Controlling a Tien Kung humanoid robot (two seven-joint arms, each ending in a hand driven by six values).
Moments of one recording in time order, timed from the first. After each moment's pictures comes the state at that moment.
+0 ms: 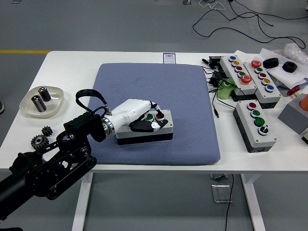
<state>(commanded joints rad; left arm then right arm) -0.63 0.19 -0.79 -1.24 1.96 -0.09 0.10 0.14 -0.04 1.52 0.18 -2.09 -0.18 -0.28</state>
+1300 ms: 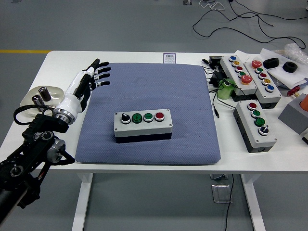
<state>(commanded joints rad) -0.44 0.15 -1.20 -1.16 1.03 0.04 -0.06 0.14 -0.03 1.52 0.18 -2.09 -0.18 -0.28</state>
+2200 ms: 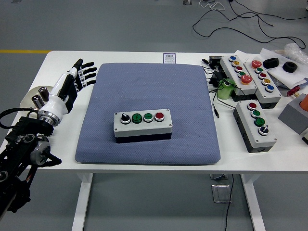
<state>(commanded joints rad) -0.40 0.16 -1.31 -1.18 1.07 0.00 -0.04 0.14 -0.04 1.52 0.18 -2.08 -0.18 -0.28</state>
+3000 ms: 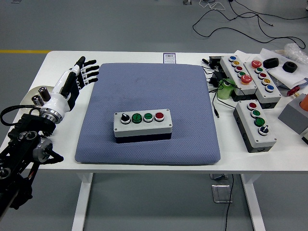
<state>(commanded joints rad) -0.42 0.16 -1.30 -1.16 1.07 0.00 -0.04 0.15 -0.04 1.52 0.18 -2.07 -0.18 -0.28</state>
